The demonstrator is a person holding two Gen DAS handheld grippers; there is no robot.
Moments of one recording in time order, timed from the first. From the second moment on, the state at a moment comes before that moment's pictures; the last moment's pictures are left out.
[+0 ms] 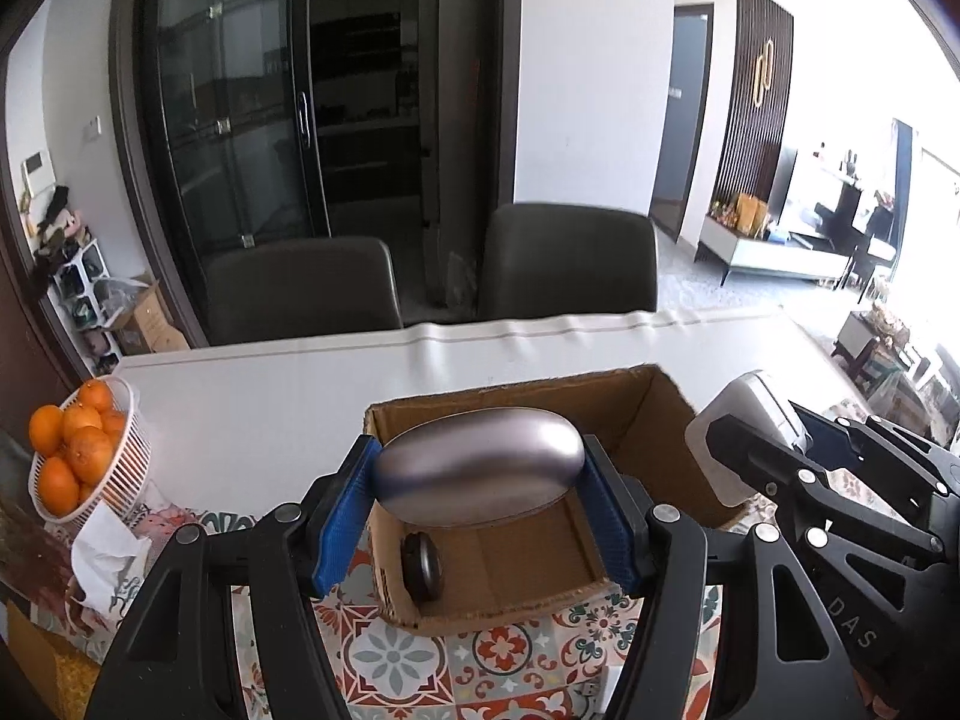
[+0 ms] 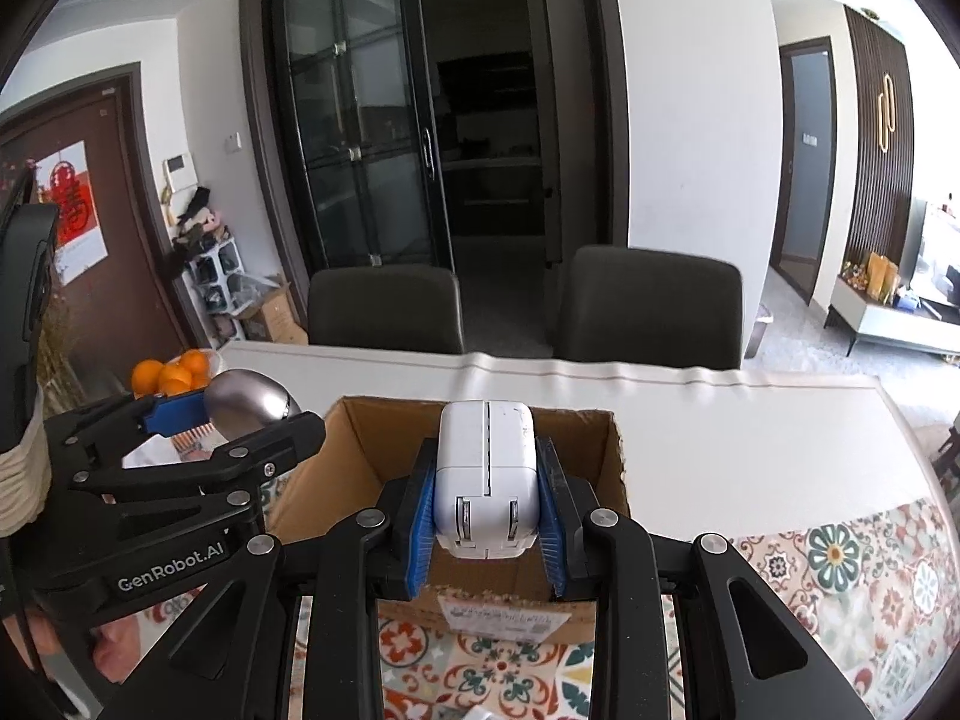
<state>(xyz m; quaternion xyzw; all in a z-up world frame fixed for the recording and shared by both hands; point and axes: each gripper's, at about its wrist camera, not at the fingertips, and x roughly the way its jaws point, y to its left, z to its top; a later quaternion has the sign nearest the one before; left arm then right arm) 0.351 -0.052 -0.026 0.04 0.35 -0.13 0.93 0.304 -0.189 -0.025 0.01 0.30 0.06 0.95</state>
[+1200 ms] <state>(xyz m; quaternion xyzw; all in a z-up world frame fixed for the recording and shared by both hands) 0.325 -0.039 -0.029 0.06 0.34 -0.03 0.94 0.300 -0.206 -0.043 0.00 0.35 -0.02 0.93</state>
